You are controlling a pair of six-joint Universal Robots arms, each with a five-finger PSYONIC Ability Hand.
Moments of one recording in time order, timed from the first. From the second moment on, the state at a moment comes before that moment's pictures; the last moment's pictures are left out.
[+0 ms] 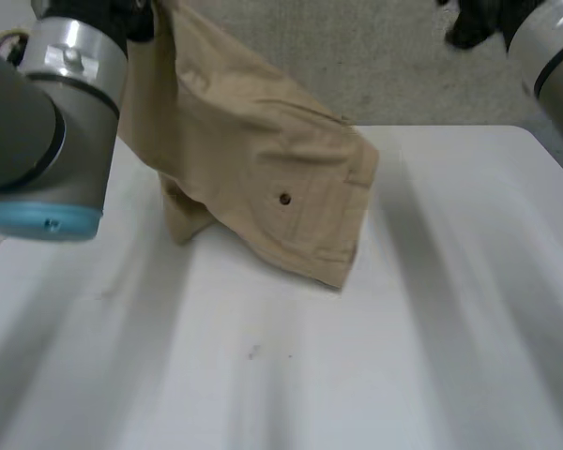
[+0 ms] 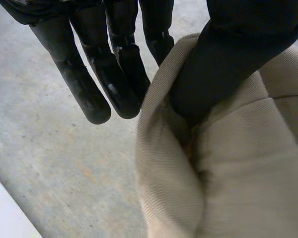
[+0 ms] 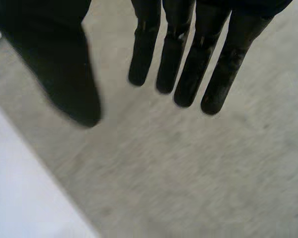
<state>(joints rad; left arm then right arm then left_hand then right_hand) 4.19 -1.82 -1.20 3.50 -1.68 3.71 1.96 -1.25 0.91 0.14 1.48 2.73 1.13 1.20 1.19 1.19 0.97 0.67 0.78 0.78 0.79 0.63</state>
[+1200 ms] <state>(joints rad) 4.19 -1.46 -1.73 3.48 -1.69 3.66 2.02 -0.80 0.97 -0.17 1.31 3.15 1.13 1.20 1.19 1.20 0.97 0.96 1.17 1.17 1.19 0.94</state>
